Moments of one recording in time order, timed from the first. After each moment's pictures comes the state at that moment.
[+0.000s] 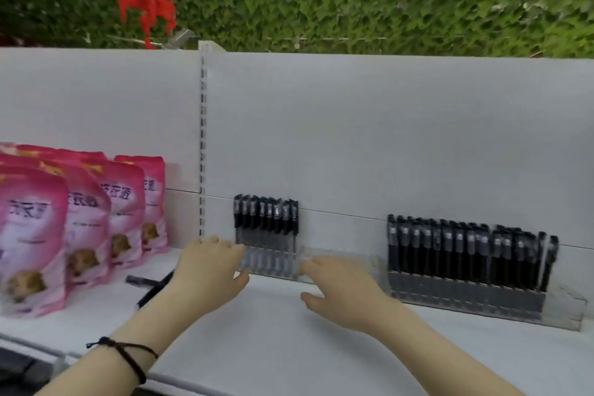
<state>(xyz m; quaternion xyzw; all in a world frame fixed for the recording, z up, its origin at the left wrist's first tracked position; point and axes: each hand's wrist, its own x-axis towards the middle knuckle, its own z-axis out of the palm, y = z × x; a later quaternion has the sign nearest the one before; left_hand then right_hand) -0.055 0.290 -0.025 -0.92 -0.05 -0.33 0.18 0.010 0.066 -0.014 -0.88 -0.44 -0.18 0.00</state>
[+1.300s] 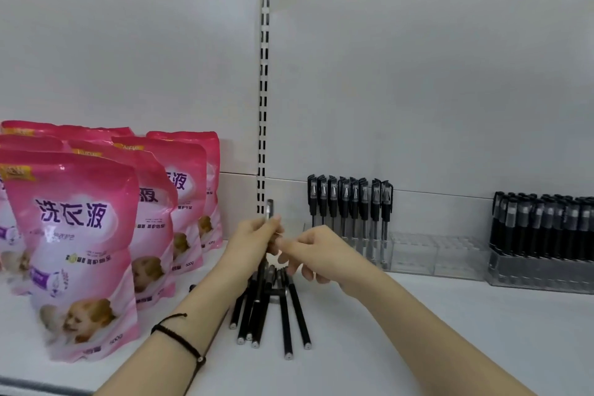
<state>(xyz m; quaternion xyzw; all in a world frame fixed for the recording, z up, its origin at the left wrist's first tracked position) -0.015 0.408 -0.032 -0.74 -0.06 -0.19 -0.65 0.008 0.270 -0.017 -0.83 -0.25 0.13 0.48</state>
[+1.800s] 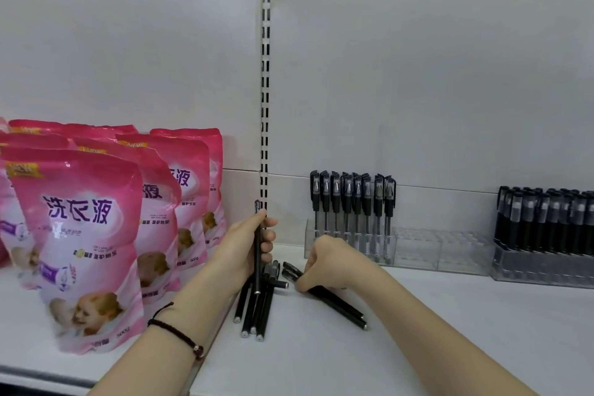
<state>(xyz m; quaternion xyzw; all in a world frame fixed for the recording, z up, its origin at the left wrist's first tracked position) -0.017 0.419 -0.033 -0.56 -0.09 -0.09 -0.82 0.016 0.268 -0.024 -0.95 -0.21 0.10 0.20</state>
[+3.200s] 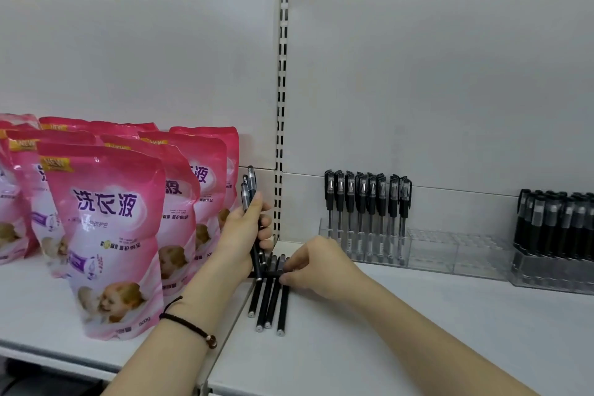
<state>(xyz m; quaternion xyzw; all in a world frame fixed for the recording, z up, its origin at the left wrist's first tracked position) -0.021 0.428 -0.025 -0.53 -0.08 -0.20 -0.82 0.000 0.289 -0.039 -0.90 -0.31 0.03 0.31</state>
